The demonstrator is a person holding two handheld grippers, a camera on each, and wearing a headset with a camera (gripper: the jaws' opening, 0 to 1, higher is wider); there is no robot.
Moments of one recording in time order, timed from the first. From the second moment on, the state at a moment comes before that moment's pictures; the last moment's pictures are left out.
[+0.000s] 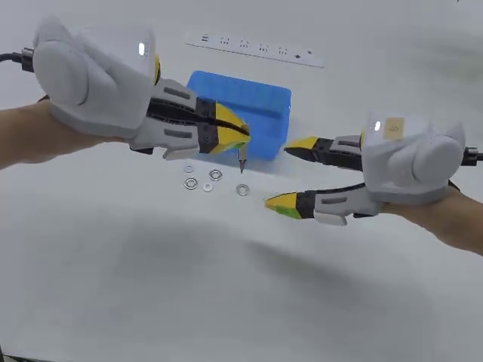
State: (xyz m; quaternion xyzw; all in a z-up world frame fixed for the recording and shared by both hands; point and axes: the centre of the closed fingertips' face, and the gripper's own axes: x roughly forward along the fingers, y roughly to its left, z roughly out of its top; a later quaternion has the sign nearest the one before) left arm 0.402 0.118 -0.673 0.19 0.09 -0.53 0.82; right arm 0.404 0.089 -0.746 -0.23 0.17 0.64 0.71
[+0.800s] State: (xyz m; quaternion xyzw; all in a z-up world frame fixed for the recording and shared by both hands) left arm 0.396 0.111 -0.695 0.17 0.10 -0.54 0.82; right arm 0.385 0.078 -0.768 -0.20 0.21 0.63 0.72
